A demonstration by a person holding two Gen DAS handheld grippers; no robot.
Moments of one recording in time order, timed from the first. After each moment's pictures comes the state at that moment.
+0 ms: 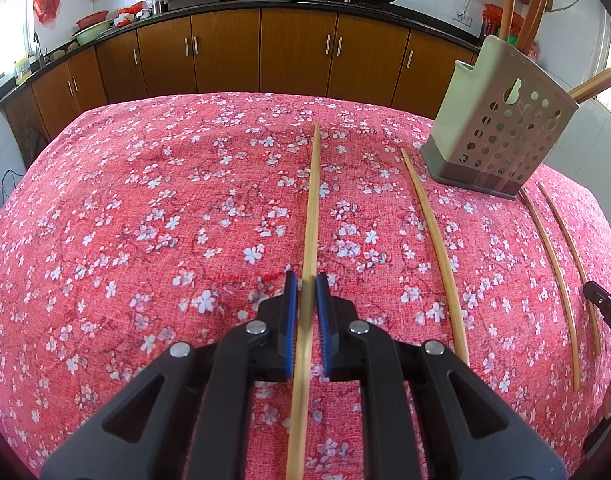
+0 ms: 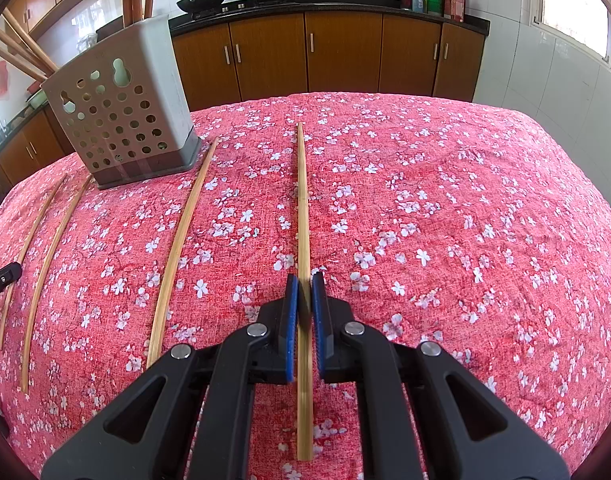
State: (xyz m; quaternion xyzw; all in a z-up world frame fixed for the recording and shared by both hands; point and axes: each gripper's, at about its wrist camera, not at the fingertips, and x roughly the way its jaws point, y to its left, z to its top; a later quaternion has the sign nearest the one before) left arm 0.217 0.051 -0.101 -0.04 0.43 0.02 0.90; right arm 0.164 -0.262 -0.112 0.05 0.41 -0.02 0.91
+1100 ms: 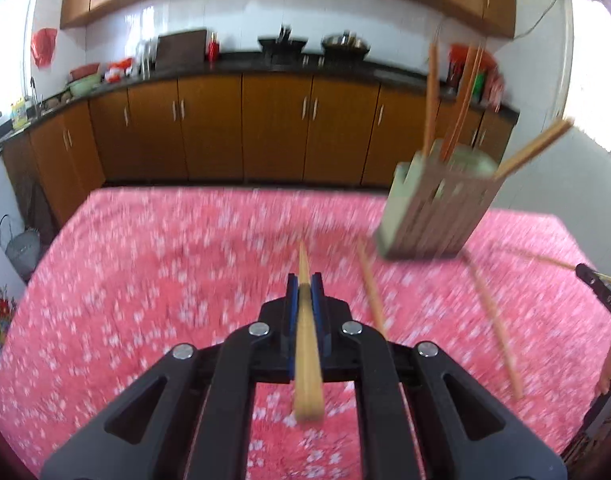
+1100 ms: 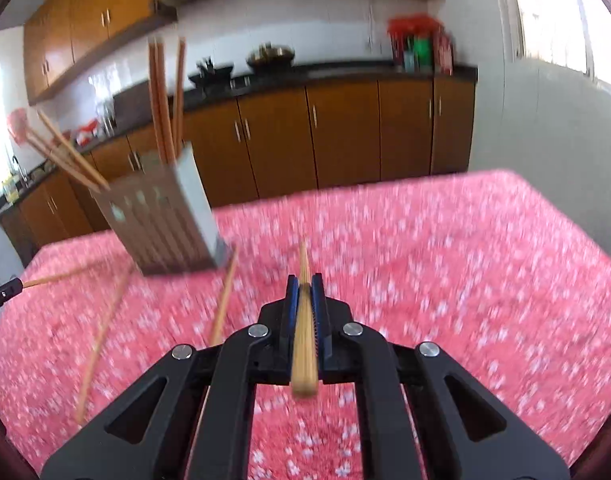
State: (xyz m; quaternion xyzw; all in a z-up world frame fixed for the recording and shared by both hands) left arm 0.174 0.047 0.005 -0.03 0.32 -0.02 0.95; right arm 0.128 -0.282 -0.024 0.08 0.28 -0.01 0.96
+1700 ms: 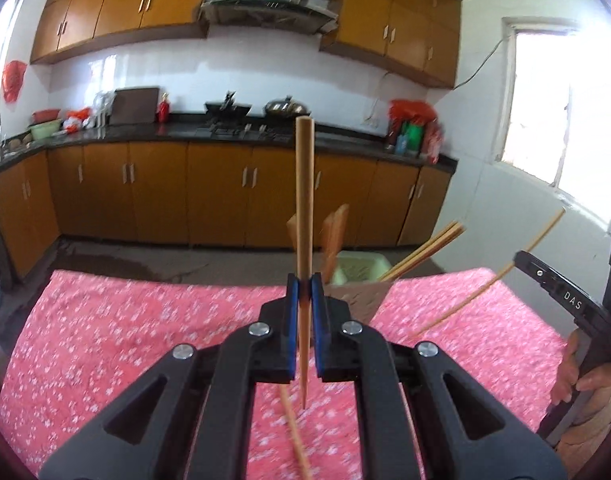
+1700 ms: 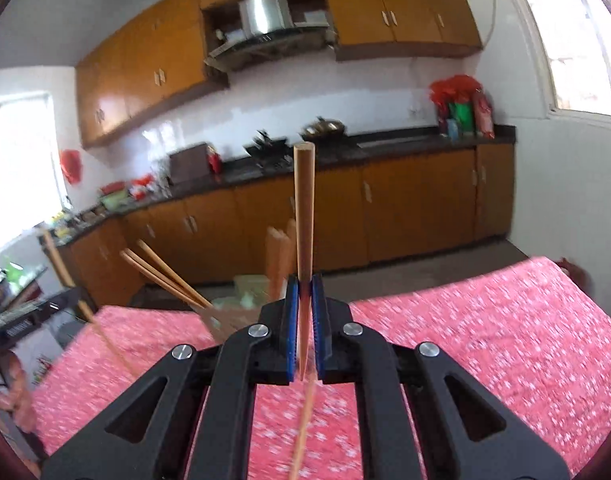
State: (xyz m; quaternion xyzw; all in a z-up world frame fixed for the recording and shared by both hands) left arm 0.157 0.003 0.115 -0.05 0.21 -0.12 0.97; right arm 0.115 -0.260 0.087 0.10 0.16 0.08 0.98
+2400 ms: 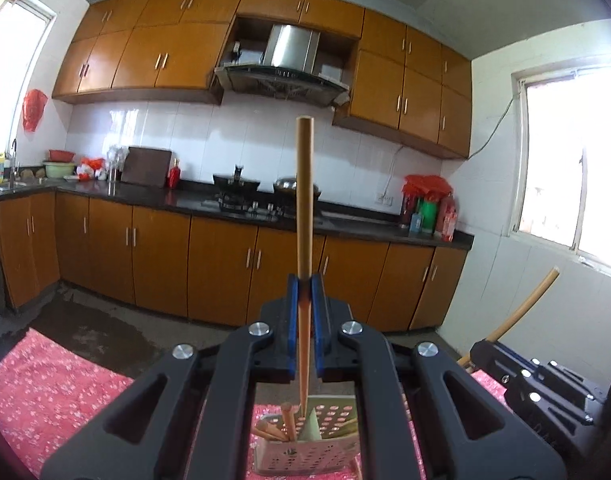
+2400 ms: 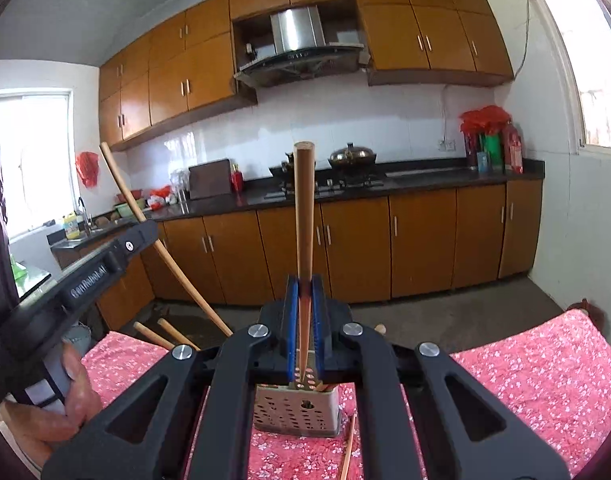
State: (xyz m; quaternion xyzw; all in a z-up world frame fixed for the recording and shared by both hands) left arm 0.254 -0.057 0.151 -0.08 0.09 -0.08 0.99; right arm 0.189 -0.210 0.111 0.07 0.13 0.10 0.98
